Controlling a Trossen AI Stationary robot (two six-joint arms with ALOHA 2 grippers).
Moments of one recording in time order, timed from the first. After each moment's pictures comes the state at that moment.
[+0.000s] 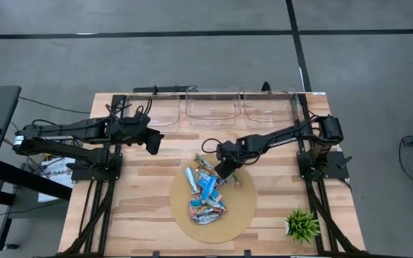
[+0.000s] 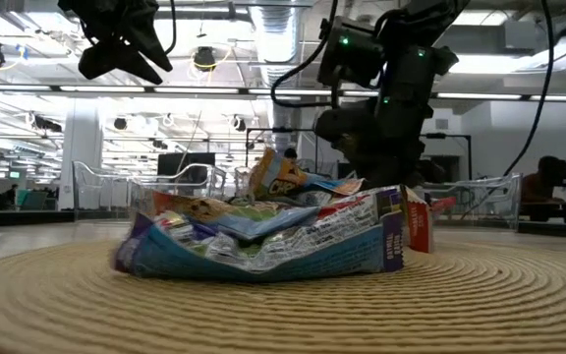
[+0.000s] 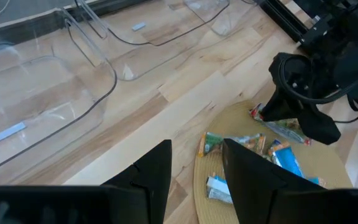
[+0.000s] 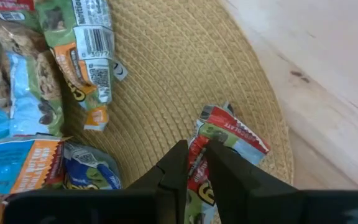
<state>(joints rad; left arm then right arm) 0.06 0.87 0.86 -0.69 -0.29 -0.74 0.02 1.82 1.09 -0.56 -0.03 0.86</state>
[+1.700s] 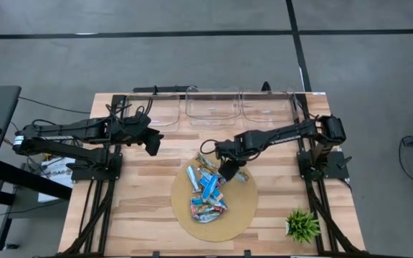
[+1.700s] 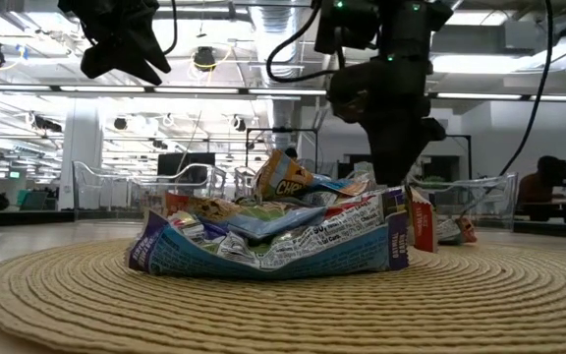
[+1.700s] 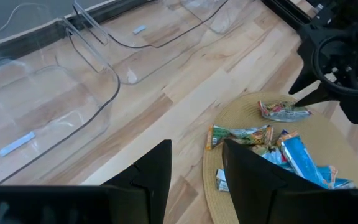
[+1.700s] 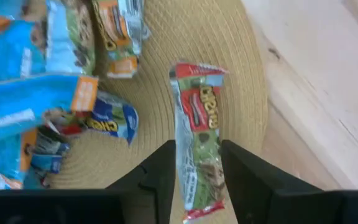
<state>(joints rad) 0.06 0.87 0.86 -0.70 -0.30 -0.67 0.05 1.79 1.28 -0.90 -0.05 0.73</state>
